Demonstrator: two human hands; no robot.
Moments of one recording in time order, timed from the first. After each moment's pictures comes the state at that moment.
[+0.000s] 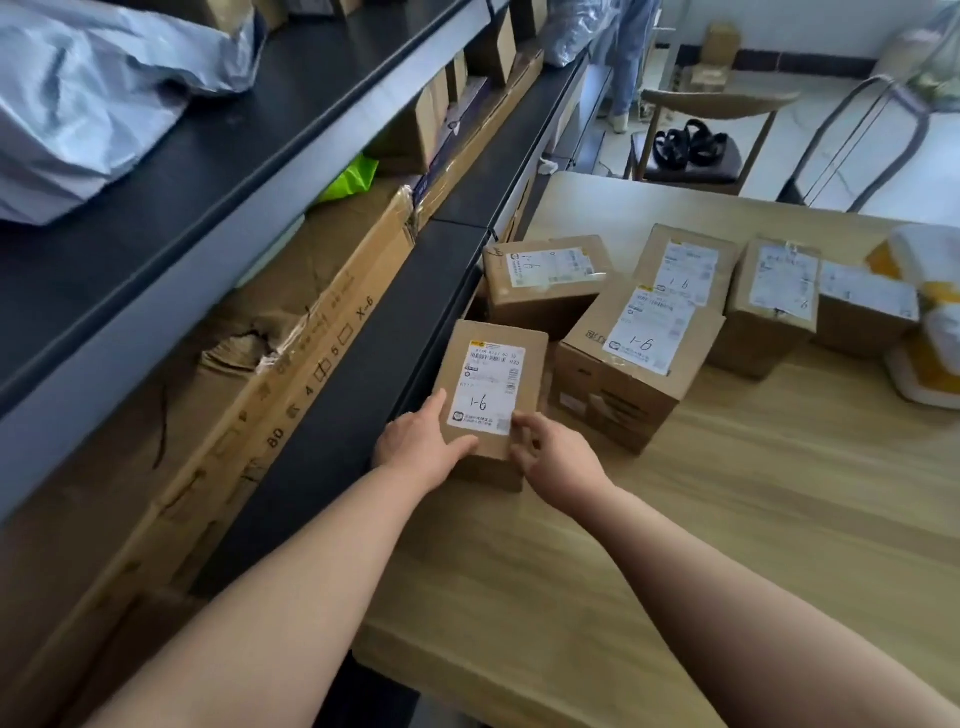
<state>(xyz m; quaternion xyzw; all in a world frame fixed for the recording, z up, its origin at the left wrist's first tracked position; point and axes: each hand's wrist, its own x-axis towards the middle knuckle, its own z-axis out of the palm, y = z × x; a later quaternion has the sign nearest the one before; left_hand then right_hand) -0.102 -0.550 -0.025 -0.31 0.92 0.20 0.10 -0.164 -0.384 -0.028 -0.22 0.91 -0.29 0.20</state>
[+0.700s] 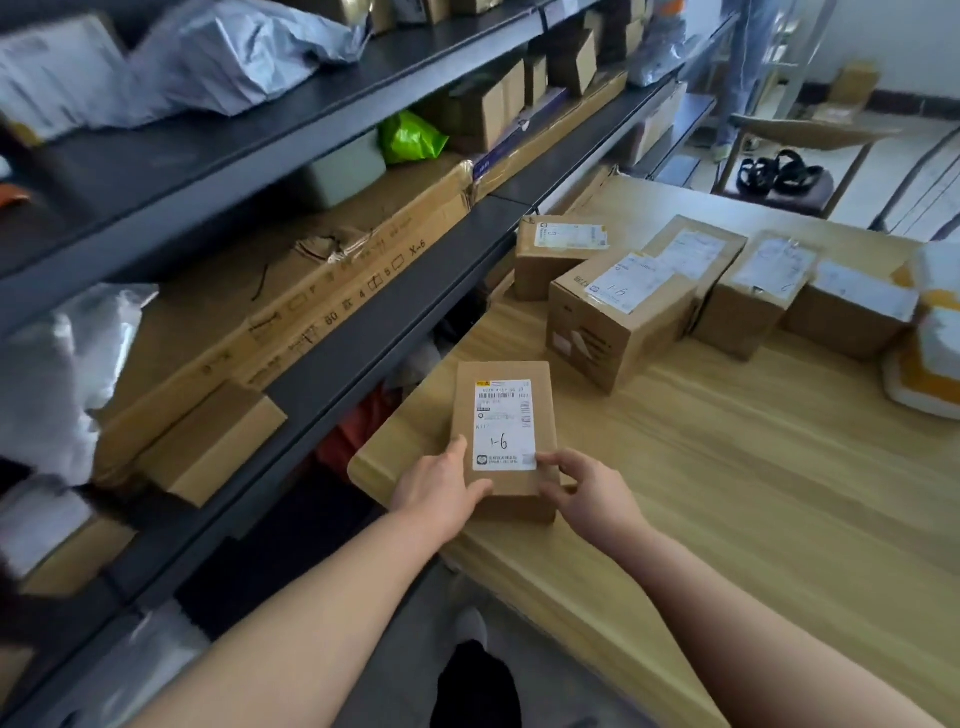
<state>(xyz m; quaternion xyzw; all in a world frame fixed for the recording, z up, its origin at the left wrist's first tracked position) 0.044 -0.360 -0.022 -0.37 0.91 0.15 0.07 -0.073 -0.205 -0.037 -0.29 0.87 -0.32 0.24</state>
